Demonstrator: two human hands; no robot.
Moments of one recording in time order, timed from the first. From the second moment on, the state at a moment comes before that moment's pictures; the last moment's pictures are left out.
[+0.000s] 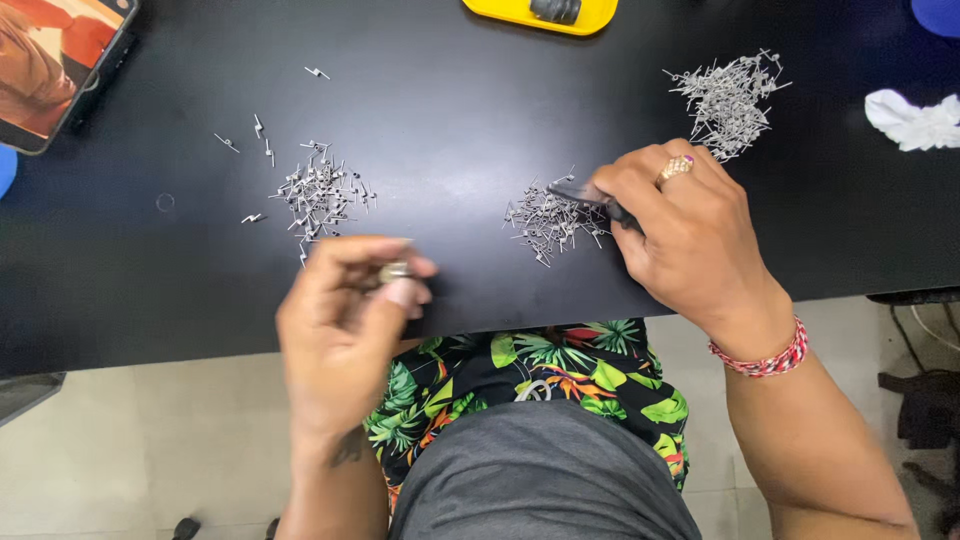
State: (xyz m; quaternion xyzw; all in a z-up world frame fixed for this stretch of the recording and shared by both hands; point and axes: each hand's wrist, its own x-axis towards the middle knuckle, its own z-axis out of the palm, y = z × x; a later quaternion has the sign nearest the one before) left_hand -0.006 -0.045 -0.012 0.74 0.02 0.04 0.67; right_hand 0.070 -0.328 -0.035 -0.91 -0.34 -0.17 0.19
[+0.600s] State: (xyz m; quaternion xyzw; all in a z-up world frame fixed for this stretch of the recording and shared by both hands) left_hand -0.001 -0.101 -0.022 0.68 -0.01 -0.08 0.73; right_hand 0.060 -0.313 -0.013 -0.87 -0.23 -0.10 0.42
